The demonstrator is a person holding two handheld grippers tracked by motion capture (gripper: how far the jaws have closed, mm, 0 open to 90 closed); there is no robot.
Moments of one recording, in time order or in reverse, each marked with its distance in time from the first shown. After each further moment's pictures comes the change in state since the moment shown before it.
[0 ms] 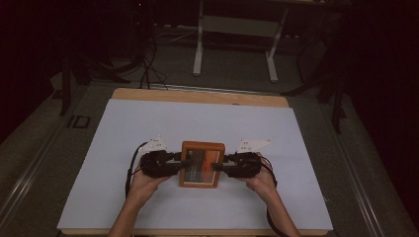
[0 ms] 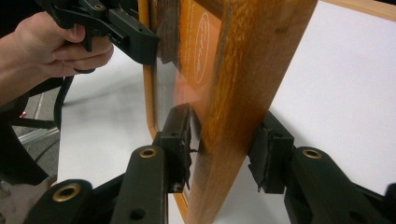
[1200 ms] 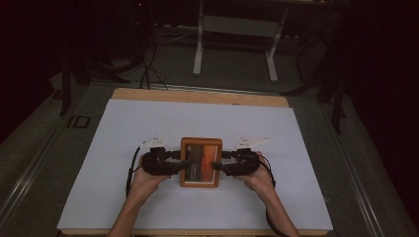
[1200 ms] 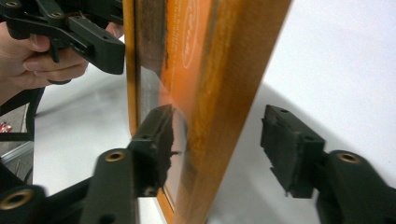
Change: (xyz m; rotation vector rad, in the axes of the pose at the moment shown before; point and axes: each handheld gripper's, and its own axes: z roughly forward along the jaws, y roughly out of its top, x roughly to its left) left arm 0.015 -0.006 0.008 0.022 -0.005 -0.078; right arm -0.011 -0.004 0.009 0.028 -0.066 0.094
